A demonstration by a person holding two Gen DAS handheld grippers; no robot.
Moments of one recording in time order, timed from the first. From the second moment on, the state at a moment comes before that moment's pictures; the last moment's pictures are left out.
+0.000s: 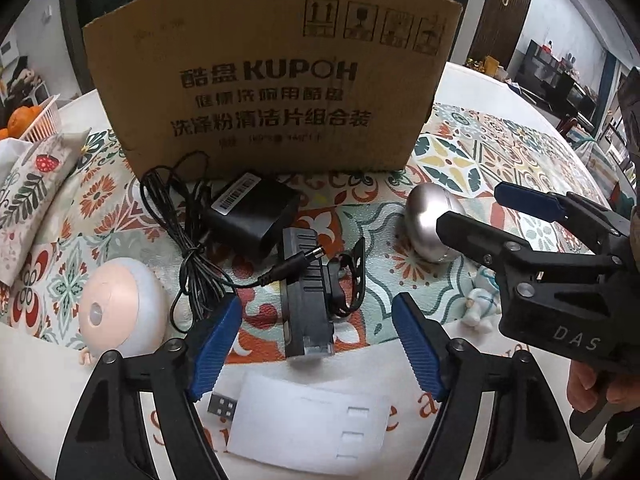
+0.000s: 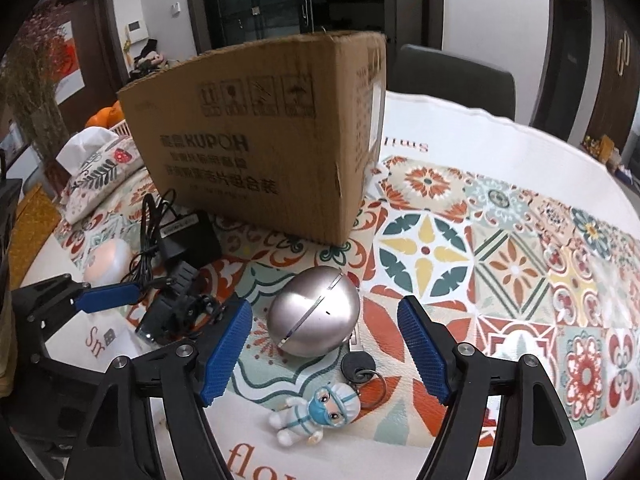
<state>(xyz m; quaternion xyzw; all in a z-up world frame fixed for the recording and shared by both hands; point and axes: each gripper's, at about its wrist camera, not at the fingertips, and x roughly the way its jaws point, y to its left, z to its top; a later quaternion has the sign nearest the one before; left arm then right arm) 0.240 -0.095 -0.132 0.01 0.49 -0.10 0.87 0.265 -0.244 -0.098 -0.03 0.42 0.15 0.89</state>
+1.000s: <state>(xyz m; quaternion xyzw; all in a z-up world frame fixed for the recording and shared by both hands) 0.233 -0.082 -0.135 0.00 0.46 -0.12 0.88 0.276 -0.232 -0.118 -0.03 0.43 0.17 0.89</state>
